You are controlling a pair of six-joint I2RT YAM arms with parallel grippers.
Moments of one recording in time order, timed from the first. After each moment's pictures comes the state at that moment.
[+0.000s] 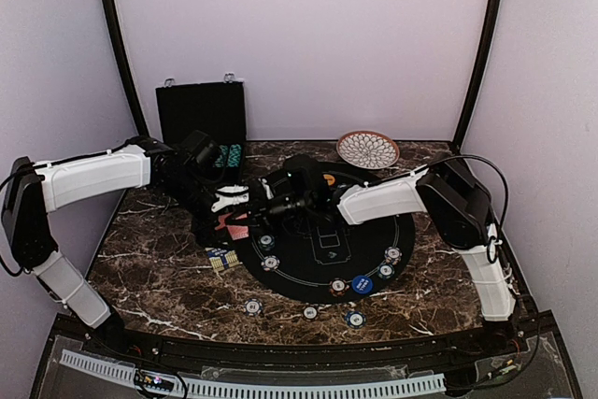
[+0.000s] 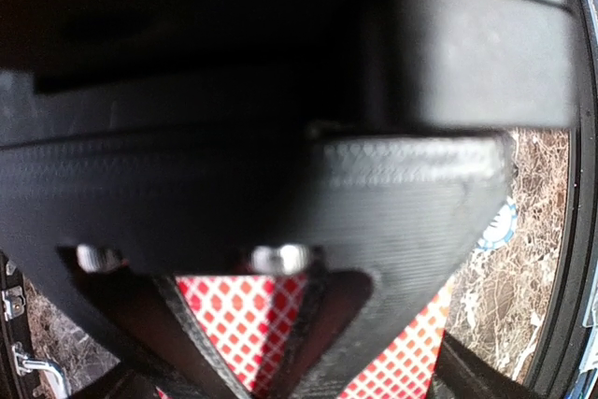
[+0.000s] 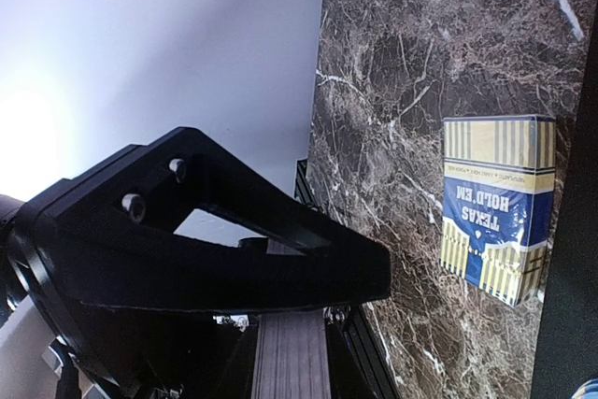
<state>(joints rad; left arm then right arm) -0.60 1.56 1.20 -0.86 0.32 0.77 0.95 2.26 1.56 0.40 -0.79 1.30</state>
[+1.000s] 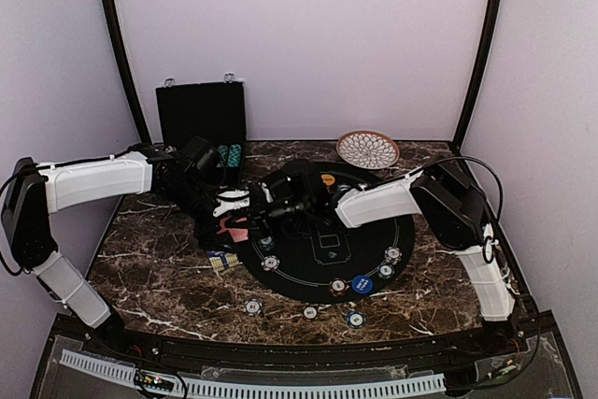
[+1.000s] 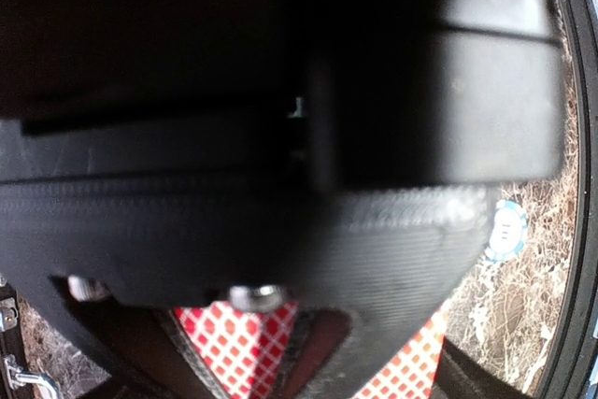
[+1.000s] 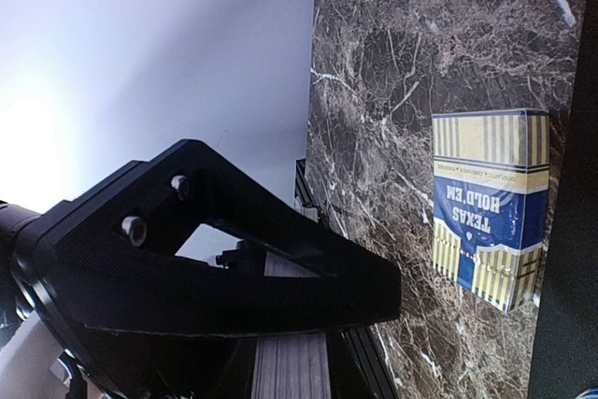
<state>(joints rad) -0.60 1.56 1.13 -0.77 0.34 0.77 0.95 2.29 1.56 0.44 -0.79 1.34</state>
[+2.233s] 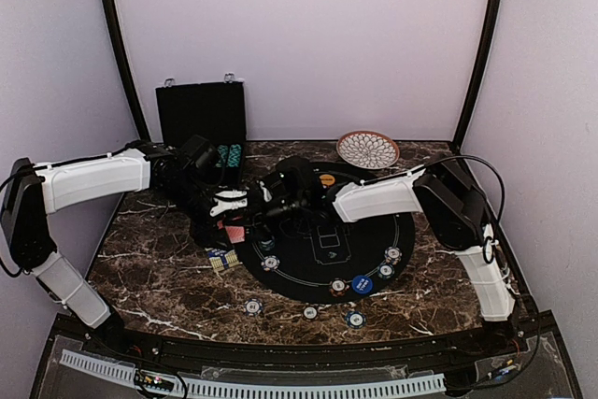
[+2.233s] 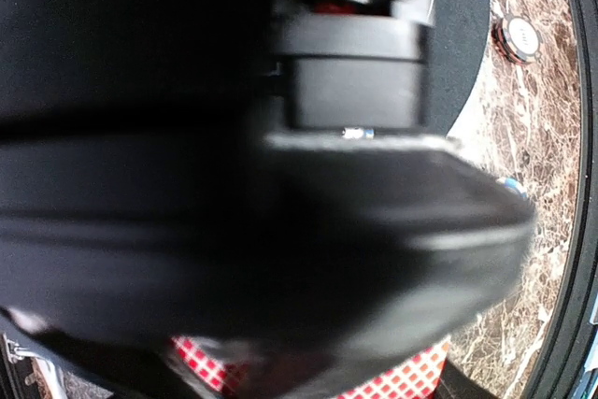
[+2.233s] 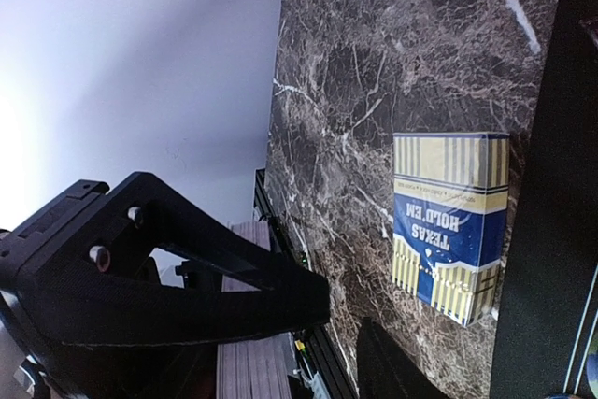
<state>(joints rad) -0.60 1.55 1.16 -0.84 0.29 0.77 0.95 2.29 1.63 0.23 -0.73 1.18</state>
